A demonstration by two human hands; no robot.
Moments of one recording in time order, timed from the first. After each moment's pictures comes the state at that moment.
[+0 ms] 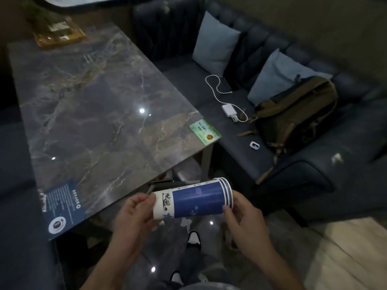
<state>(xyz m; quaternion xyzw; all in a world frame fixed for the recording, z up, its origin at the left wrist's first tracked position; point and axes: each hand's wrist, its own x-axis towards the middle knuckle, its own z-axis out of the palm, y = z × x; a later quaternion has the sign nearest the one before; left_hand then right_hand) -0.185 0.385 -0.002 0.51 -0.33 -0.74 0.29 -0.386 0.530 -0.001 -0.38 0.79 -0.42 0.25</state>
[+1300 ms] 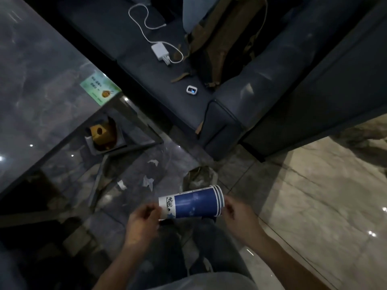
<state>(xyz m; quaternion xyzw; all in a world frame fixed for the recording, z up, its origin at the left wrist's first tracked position) -0.406 0.614 -0.117 0.63 -0.50 -0.59 0.07 -0.590 0.781 -0.125 -0.28 0.84 -0.25 0.39</state>
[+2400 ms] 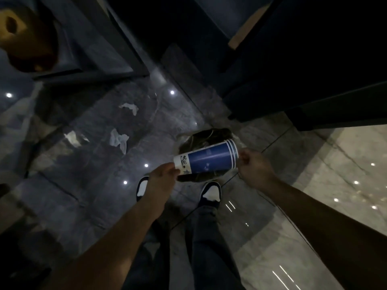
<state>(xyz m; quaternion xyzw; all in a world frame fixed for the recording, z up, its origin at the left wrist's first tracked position) -0.461 0.576 -0.530 0.62 -0.41 -0.66 -0.09 -0.661 0.696 -0.528 -0.20 0.87 -0.14 0.43</state>
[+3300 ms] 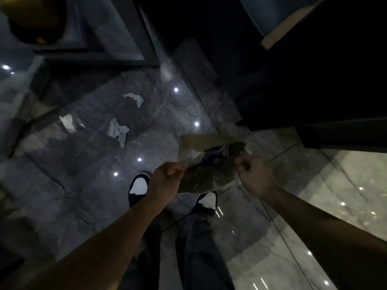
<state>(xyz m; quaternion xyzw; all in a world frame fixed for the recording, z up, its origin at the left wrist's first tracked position) -0.460 0.576 -0.587 0.63 -0.48 -0.61 -0.09 -0.662 0.680 -0.563 -0.23 0.86 -0.09 0.44</state>
